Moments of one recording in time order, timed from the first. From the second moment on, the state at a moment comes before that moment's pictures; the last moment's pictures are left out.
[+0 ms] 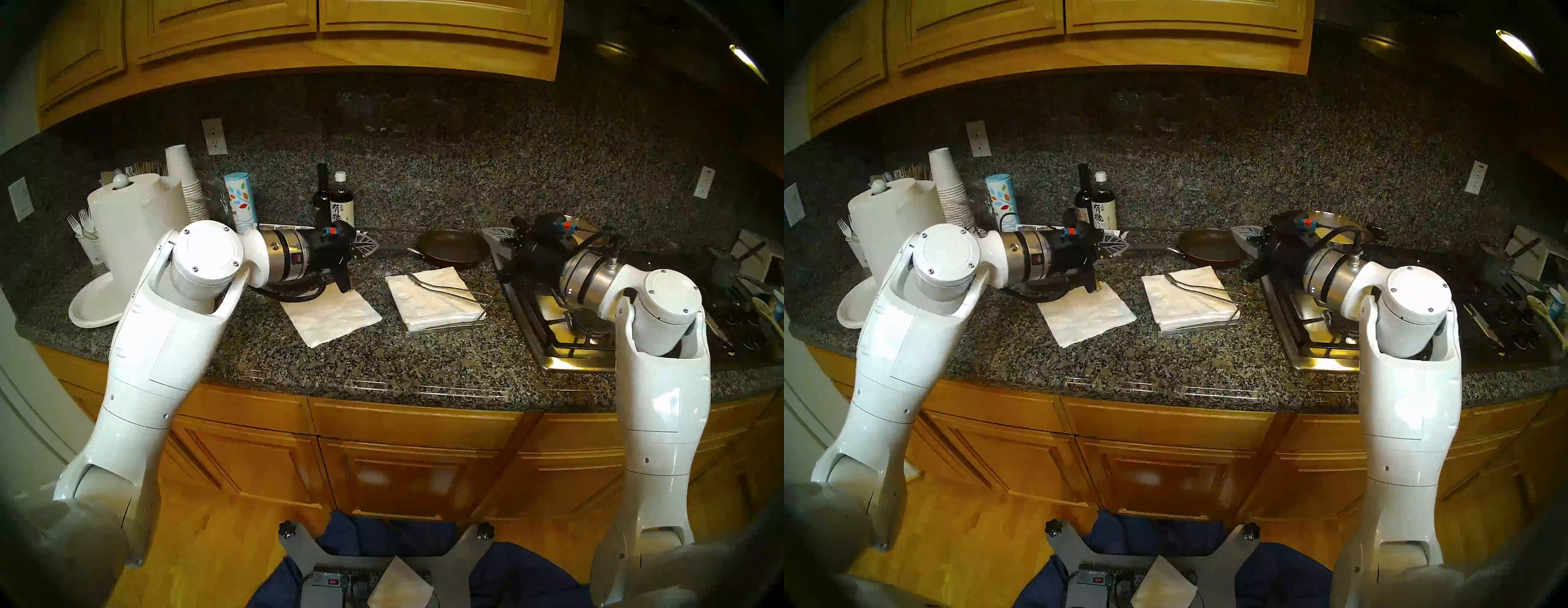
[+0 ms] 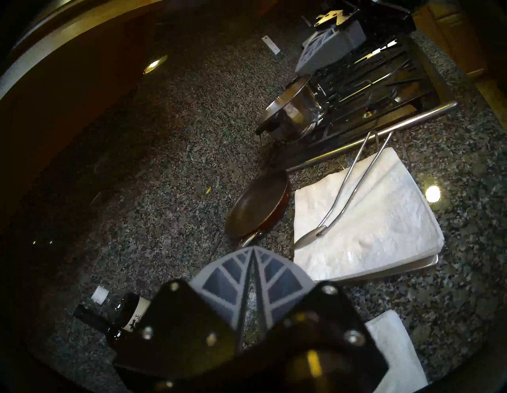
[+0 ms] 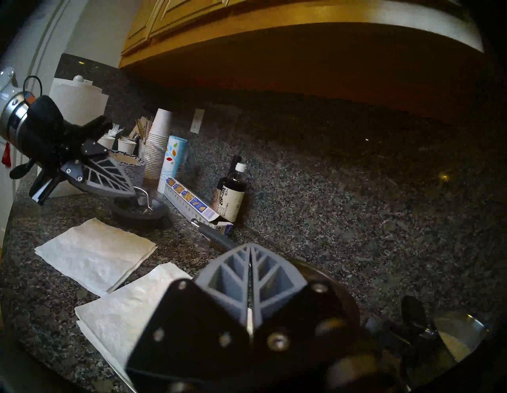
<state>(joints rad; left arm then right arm) 1.12 -1.11 -1.36 -1.77 0.21 0.17 -0.91 -1.38 -1.33 1.85 -1.96 -0.03 0.37 0.97</state>
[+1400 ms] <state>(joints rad) 1.07 -1.16 -1.32 -1.70 0.22 0.12 -0.88 -1.47 -1.36 1.92 -2.06 -0.02 0.42 0.97</state>
